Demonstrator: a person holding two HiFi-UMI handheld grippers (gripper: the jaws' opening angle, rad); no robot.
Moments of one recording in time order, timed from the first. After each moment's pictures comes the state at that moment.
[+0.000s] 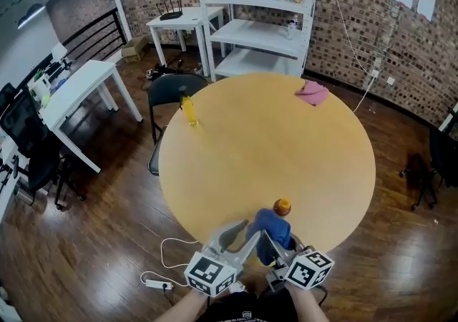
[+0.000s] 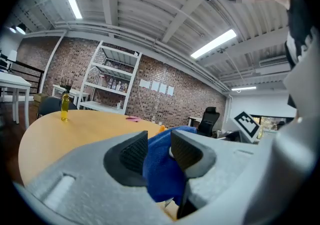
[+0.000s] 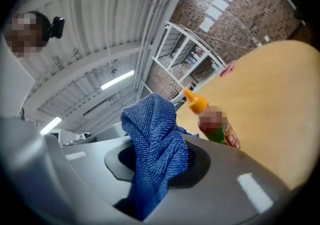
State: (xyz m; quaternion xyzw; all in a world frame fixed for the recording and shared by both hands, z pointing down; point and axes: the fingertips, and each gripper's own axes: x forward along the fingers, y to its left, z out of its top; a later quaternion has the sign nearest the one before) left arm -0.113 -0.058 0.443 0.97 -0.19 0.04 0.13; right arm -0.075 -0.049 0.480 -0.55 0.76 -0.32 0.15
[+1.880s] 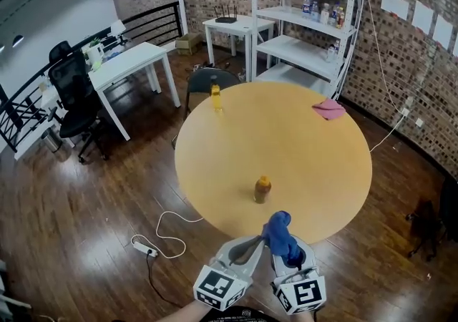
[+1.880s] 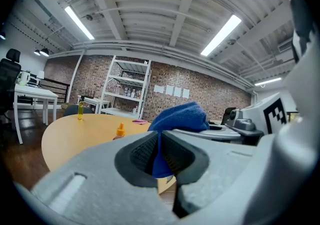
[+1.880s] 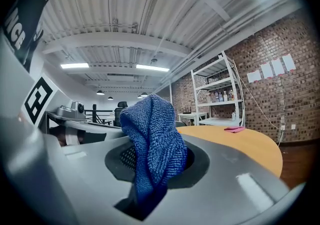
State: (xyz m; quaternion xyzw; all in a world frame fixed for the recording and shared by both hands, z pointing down) left arm -0.035 0.116 0.405 0.93 -0.34 0.03 0.11; right arm 0.000 0.114 0.395 -0.55 0.83 -0.05 -0.03
